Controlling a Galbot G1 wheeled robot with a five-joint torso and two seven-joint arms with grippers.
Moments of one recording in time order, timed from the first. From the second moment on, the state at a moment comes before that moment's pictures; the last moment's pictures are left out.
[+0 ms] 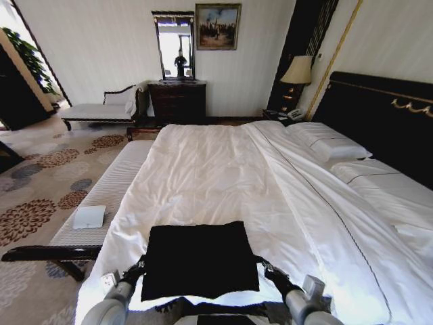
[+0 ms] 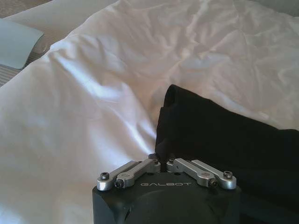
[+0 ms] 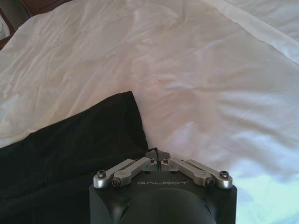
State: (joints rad) left arm 1.79 -1.20 -0.59 -2.13 -0.78 0.39 -0.33; right arm -1.99 0.88 0.44 2.34 1.01 -0.13 0.54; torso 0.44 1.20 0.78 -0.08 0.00
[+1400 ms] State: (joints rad) left arm 1.45 -1.33 -0.56 -1.97 -0.80 0.38 -0.33; right arm -1.64 0.89 0.31 2.25 1.07 -0.12 0.73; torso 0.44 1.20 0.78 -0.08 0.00
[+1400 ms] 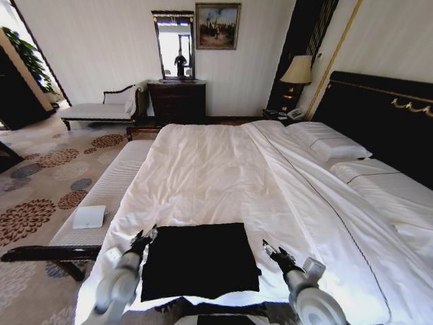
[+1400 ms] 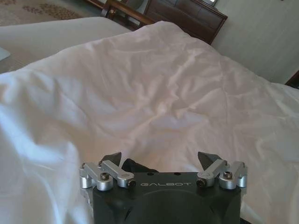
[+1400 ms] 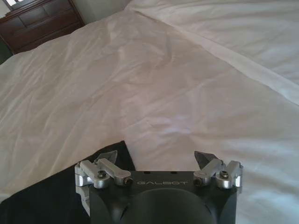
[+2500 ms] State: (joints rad) left arm 1.38 -1.37 -0.57 -1.78 -0.79 0.37 -0.29; right arm -1.60 0.96 0.24 2.19 1.03 -0.13 0.72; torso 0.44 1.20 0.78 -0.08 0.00
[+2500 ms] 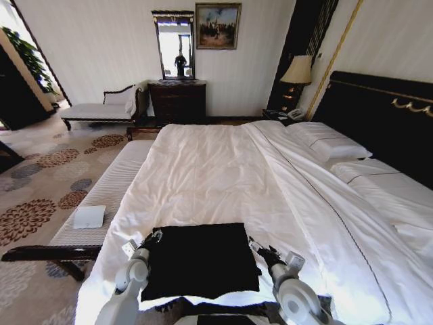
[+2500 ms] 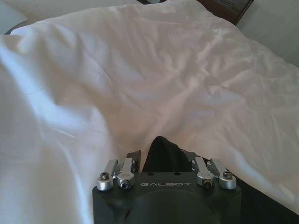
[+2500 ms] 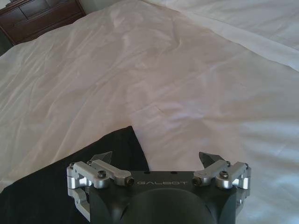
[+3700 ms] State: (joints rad) left arm 1.33 -1.37 -0.57 -1.72 -0.79 0.36 -0.28; right arm -1.51 0.97 0.25 2.11 1.04 -0.13 0.73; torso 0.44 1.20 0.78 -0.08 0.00
